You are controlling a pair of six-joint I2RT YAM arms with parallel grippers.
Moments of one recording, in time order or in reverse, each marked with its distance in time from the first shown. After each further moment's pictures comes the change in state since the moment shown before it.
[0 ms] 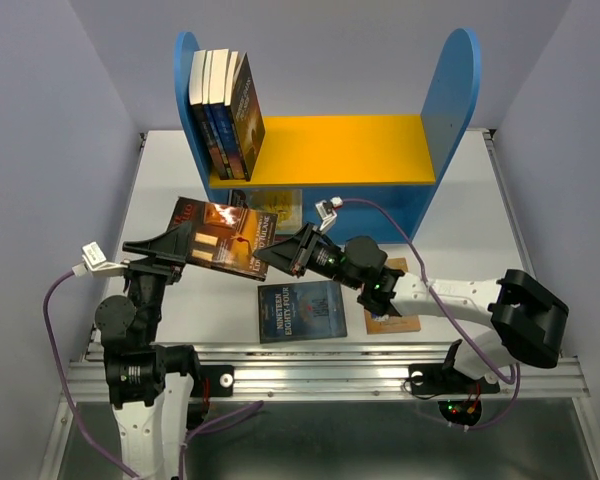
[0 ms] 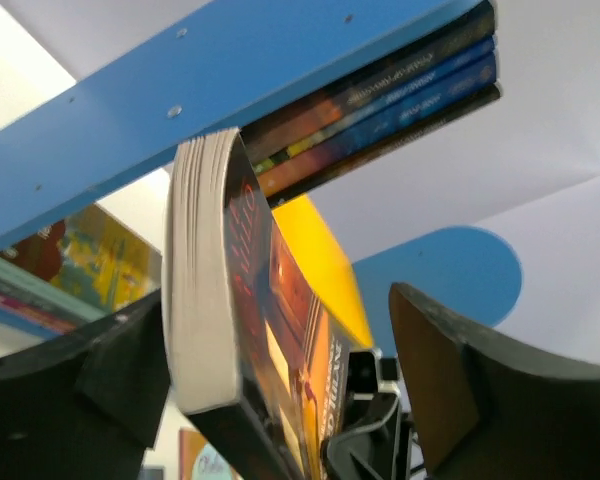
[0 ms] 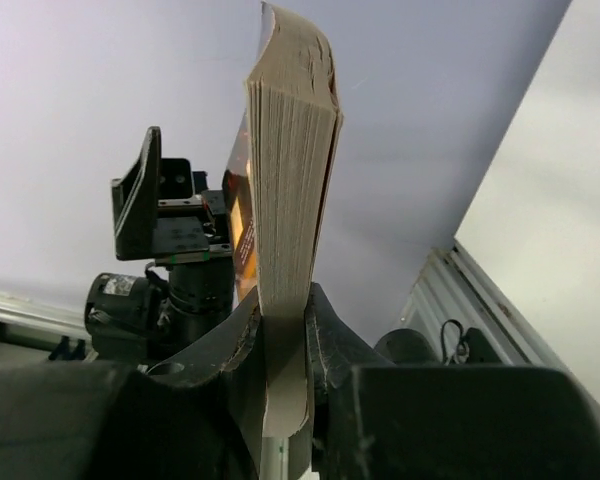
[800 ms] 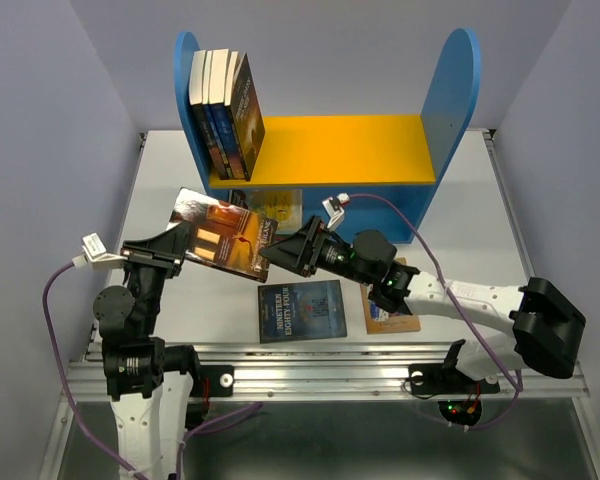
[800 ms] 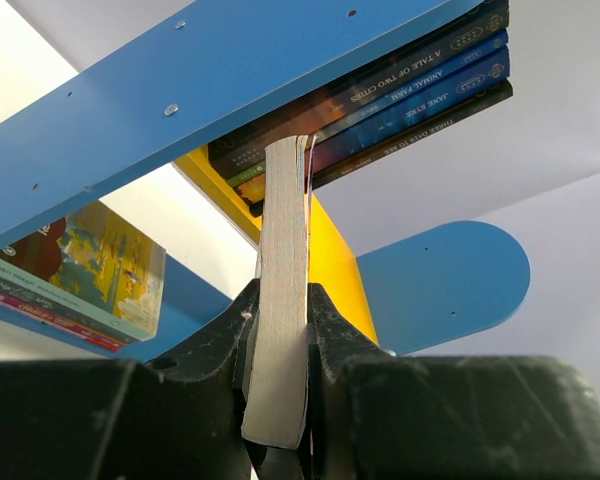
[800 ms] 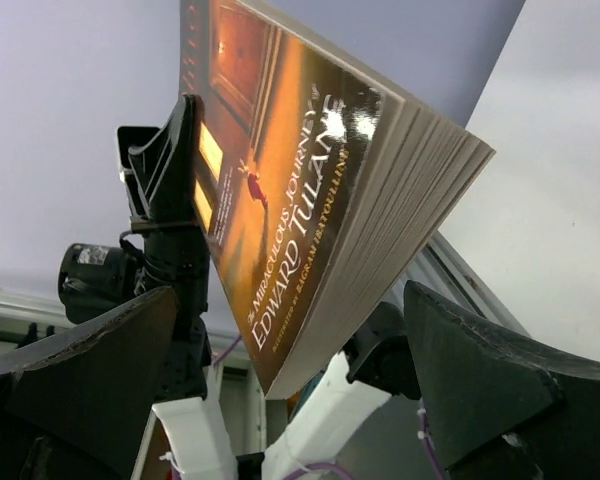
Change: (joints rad) left arm -0.003 0.069 0.031 0.010 0.026 0.005; right arm -0.040 -0.105 -0.013 -0.180 -0.065 -0.064
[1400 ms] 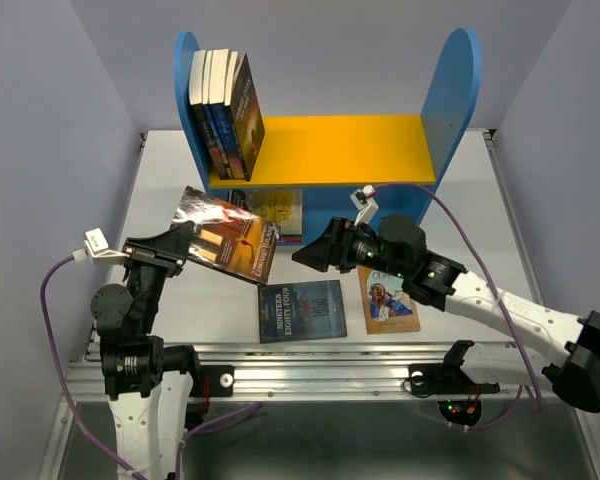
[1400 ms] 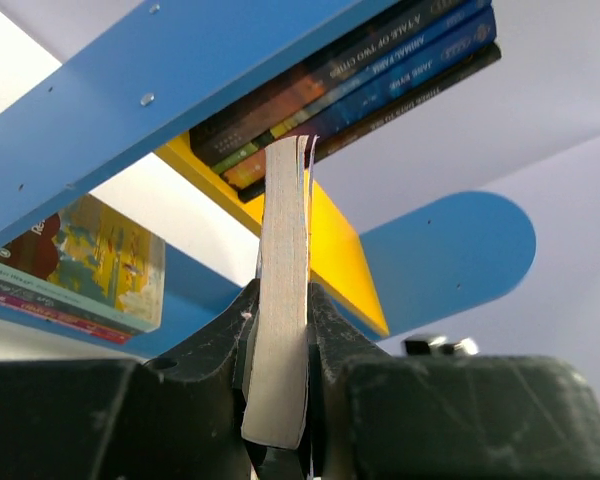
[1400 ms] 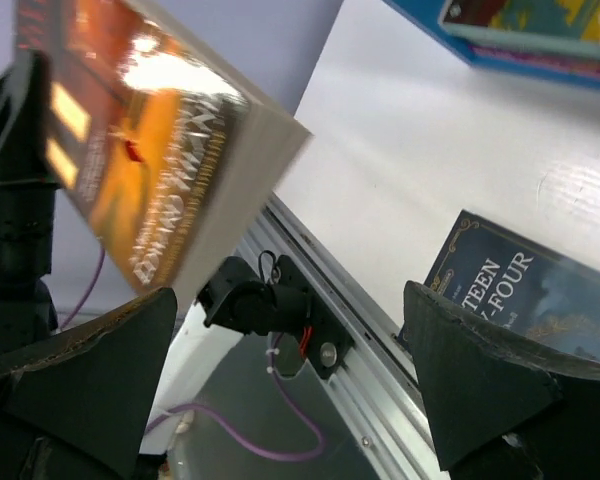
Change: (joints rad) left arm 0.000 0.023 0.026 0.001 0.066 0.058; right arm -0.132 -0.257 0.077 -0.603 -0.078 -0.358
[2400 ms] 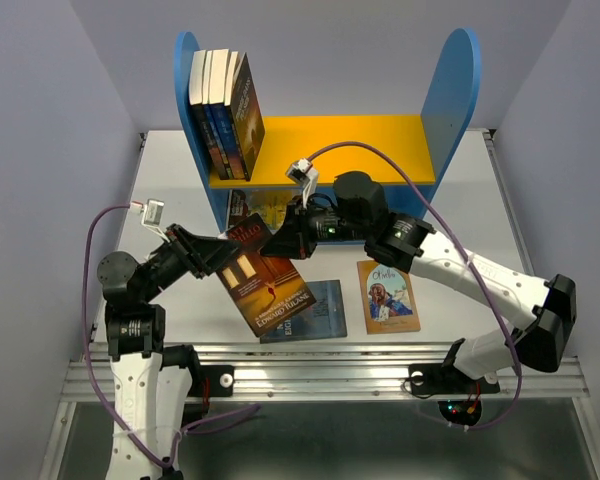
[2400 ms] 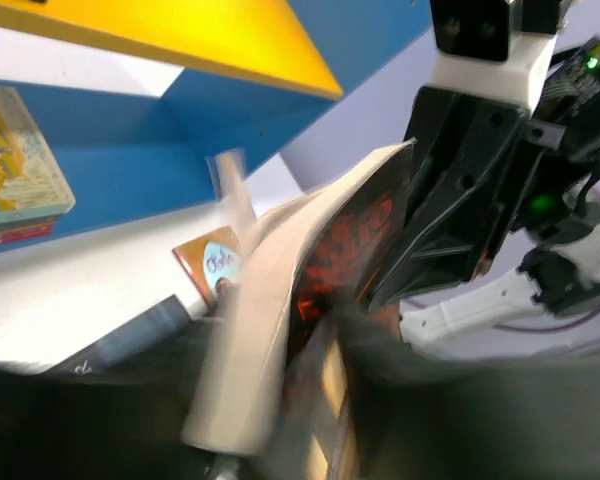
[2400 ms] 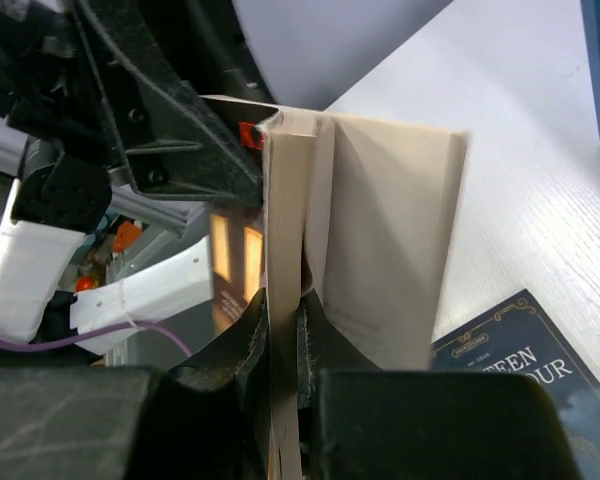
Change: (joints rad) left arm 0.009 0.205 -0.036 0.193 0.695 0.211; right arm 0.071 0.321 0.481 -0.201 -0.272 -0.330
